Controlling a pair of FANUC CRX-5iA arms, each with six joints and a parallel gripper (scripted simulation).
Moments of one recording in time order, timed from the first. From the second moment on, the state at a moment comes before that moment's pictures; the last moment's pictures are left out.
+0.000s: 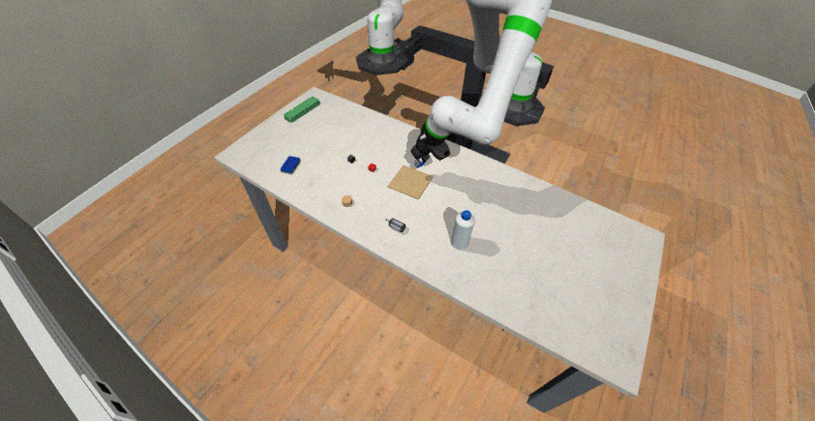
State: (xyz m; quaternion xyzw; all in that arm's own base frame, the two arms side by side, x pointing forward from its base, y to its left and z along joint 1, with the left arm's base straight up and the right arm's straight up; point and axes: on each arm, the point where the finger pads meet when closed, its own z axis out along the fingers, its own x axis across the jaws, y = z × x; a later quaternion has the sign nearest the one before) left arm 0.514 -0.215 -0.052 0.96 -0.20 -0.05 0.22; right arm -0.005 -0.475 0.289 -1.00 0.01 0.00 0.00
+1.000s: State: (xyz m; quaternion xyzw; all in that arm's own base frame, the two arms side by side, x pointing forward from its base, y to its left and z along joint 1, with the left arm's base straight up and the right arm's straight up) left arm 0.512 -0.220 -0.051 0.98 -0.20 0.00 -0.01; right arm -0.005 -0.475 0.289 -1.00 0.01 0.00 0.00
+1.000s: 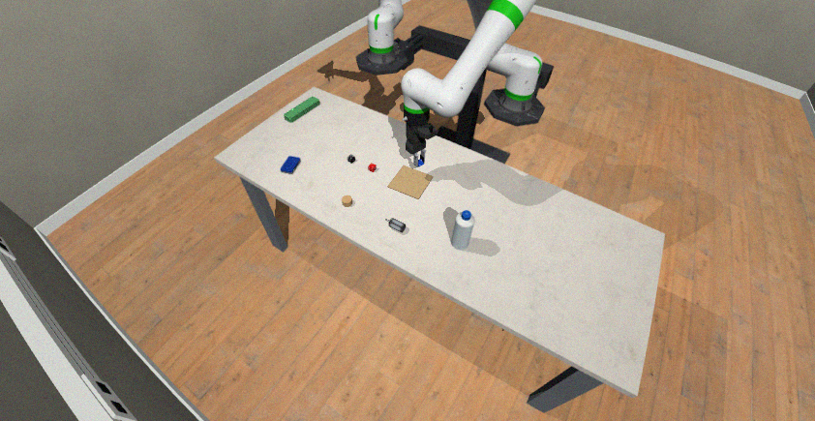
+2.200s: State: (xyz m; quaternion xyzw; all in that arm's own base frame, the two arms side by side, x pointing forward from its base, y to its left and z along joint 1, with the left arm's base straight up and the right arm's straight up) left arm 0.509 -0.226 -0.053 0.94 -0.19 0.05 -0.27; right arm -0.005 -0.475 0.289 -1.00 0.01 0.00 0.00
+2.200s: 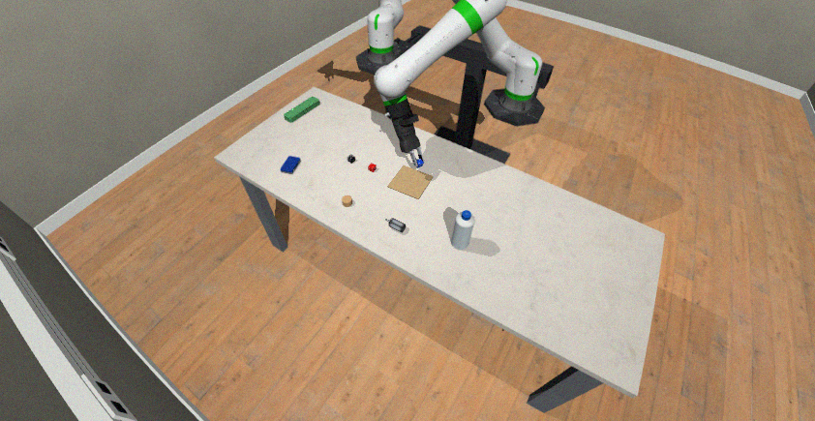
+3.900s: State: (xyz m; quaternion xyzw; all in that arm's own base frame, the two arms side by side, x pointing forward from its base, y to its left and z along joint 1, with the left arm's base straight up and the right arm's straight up) left arm 0.509 -0.229 -0.074 0.90 -0.19 0.08 -0.38; right arm -0.005 -0.475 0.289 -1.00 0.01 0.00 0.00
